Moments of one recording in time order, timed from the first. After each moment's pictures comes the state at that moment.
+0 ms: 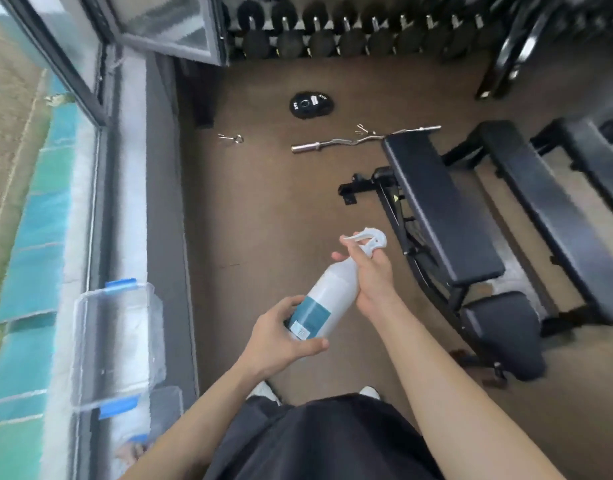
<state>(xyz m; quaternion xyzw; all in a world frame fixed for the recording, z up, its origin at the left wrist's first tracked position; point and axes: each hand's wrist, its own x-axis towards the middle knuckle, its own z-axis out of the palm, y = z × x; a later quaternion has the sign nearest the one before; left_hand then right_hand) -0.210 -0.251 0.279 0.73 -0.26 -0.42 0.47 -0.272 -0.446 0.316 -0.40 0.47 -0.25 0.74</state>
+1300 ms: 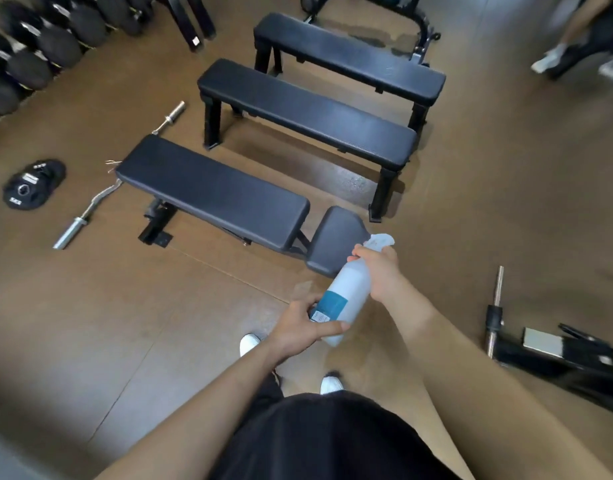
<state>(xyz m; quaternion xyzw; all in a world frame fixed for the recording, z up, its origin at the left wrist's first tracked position) -0.512 -0.624 0.254 0.55 -0.49 -0.66 0.18 -0.698 -0.704 0.261 -0.09 0.69 -0.45 0.56</state>
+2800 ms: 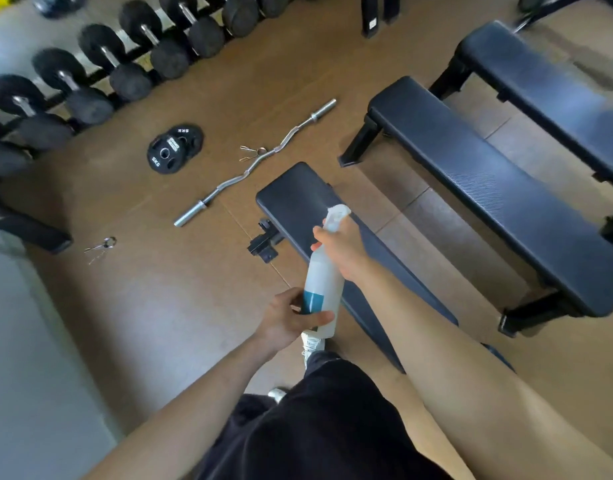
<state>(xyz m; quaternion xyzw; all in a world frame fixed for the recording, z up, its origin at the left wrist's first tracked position) -0.135 -1.001 0.230 0.73 -0.32 -0.56 0.24 -0.229 -1.161 0.246 -0.47 0.62 -0.18 0.61</state>
